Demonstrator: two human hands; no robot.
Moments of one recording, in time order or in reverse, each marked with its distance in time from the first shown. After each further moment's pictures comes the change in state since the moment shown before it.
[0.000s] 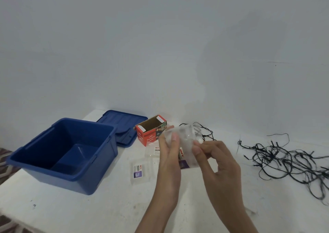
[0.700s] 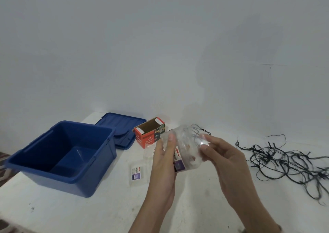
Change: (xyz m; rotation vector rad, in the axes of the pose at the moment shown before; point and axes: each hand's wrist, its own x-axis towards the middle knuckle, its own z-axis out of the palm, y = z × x) left_hand -0.001 0.006 -0.001 -0.095 0.050 -0.061; right_hand 0.024 -0.002 -0.025 0.506 -0.097 0.510
